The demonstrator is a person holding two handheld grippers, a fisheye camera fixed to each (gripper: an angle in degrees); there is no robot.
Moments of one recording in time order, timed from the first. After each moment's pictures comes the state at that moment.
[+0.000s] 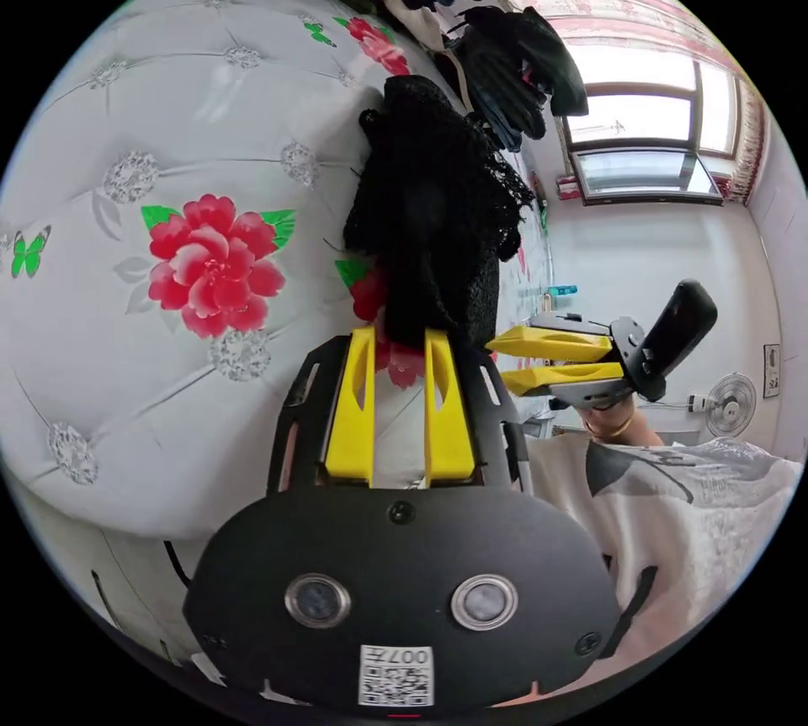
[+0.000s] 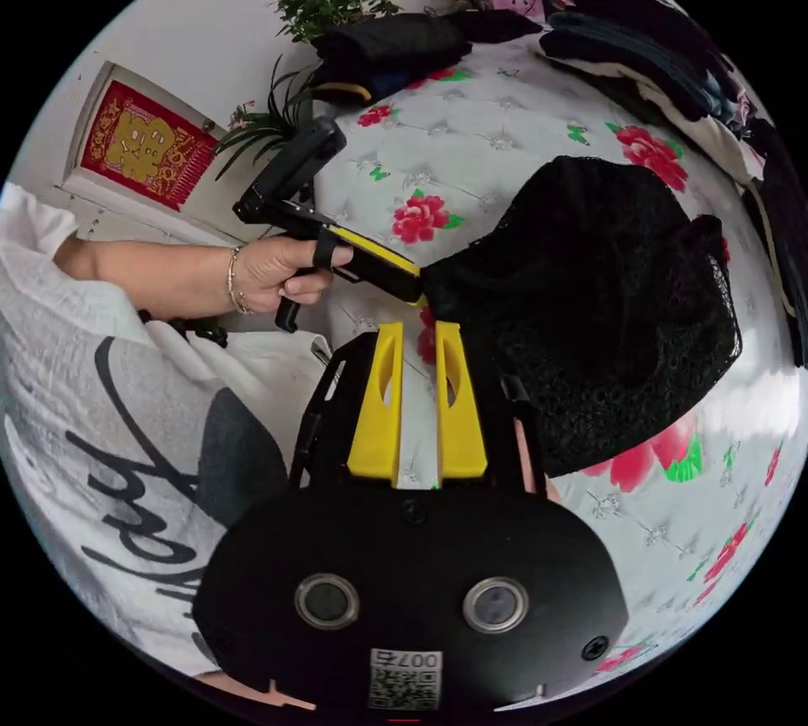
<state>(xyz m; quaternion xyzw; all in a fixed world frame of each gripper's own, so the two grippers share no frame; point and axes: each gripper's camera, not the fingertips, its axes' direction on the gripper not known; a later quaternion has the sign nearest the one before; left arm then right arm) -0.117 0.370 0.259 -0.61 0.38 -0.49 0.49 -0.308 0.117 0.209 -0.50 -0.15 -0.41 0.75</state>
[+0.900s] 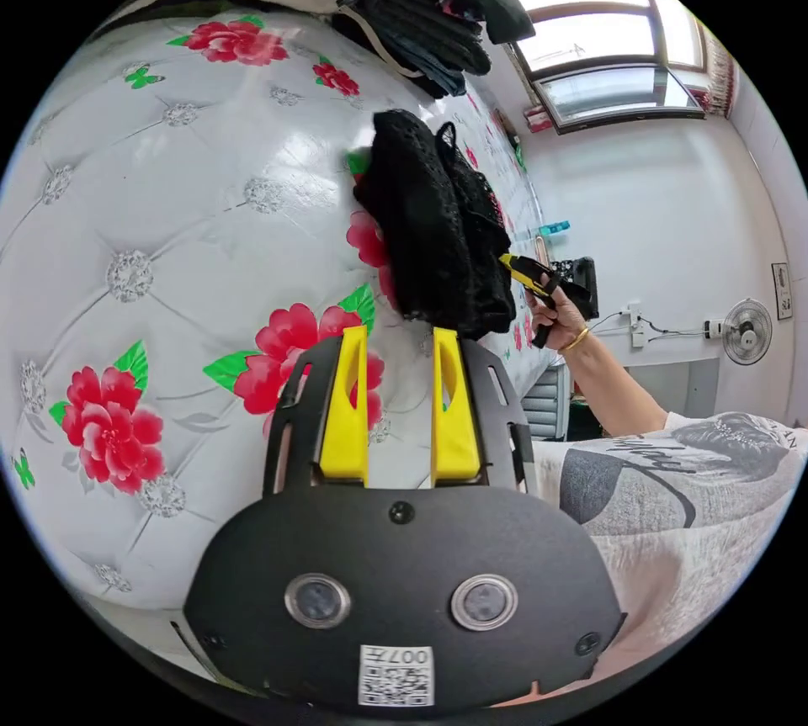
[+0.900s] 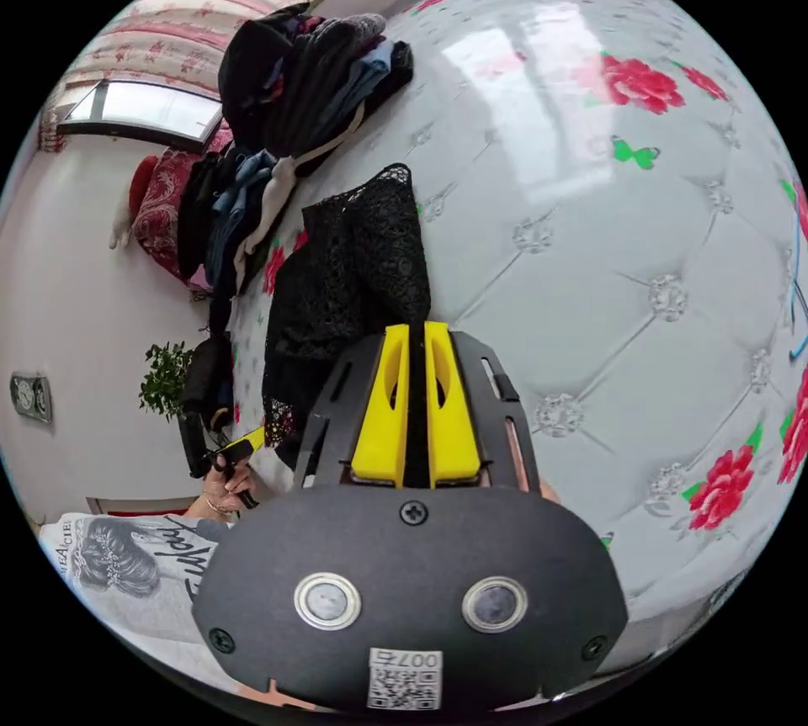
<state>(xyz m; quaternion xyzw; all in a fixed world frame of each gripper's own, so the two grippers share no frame) -0.054 0.310 0.329 -0.62 0.47 -0.39 0.50 0.038 -0.003 0.198 -0.27 0.03 0.11 0.96</state>
